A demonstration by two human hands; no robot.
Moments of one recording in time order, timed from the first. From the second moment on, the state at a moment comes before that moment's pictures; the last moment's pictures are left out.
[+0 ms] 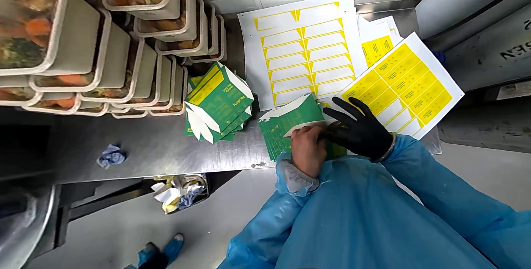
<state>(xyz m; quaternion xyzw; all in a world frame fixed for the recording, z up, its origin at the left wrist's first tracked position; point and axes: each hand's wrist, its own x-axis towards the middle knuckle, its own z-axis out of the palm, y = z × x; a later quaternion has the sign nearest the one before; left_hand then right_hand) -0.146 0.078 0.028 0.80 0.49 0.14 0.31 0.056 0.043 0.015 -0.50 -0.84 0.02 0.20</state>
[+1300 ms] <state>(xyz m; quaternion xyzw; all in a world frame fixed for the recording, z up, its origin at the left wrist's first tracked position) -0.285 0.193 -0.073 0.50 0.85 0.15 0.01 0.236 -0.160 -0.108 -0.56 -0.80 0.13 0.15</state>
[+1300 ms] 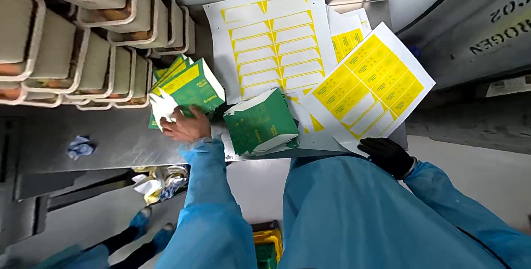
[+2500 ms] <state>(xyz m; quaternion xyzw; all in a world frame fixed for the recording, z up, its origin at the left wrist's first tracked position) -0.250 0.109 -0.071 0.62 0.74 0.05 0.25 -0.010 0.074 -0.067 -0.79 -0.40 0.43 0.18</state>
